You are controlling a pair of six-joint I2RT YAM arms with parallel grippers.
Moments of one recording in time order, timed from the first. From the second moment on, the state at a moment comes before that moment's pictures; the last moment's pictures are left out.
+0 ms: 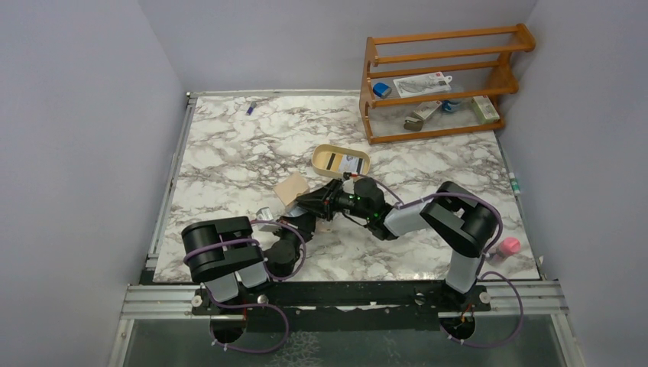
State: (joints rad) left arm -1.17 1.67 0.06 1.53 -0.96 -1.14; right arm 0.86 1.82 0.68 1.02 -0.33 1.83
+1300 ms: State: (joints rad) left arm -1.21 1.60 0.04 1.53 -0.96 -1.08; right arm 0.87 1.86 0.70 1.03 -0.25 1.80
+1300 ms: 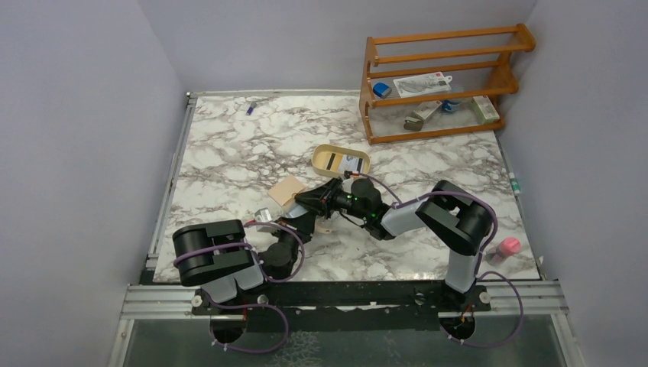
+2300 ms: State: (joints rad) left arm -1.21 1.67 0.04 1.53 -0.98 -1.18; right arm 0.87 1.89 0.74 1.03 -0.22 1.78
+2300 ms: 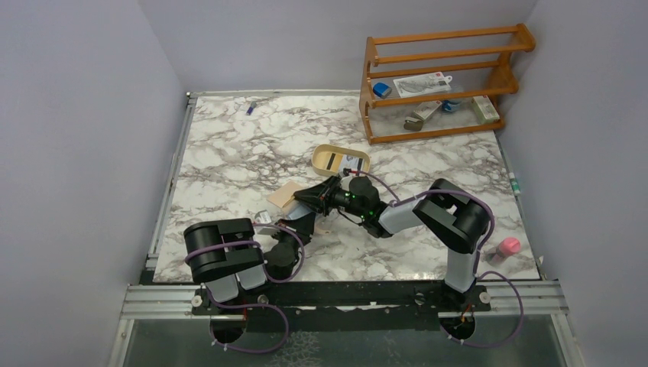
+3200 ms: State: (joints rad) left arm -1.21 1.69 0.03 1.53 -0.99 -1.21; right arm 0.89 1.91 0.76 1.01 -0.23 1.78
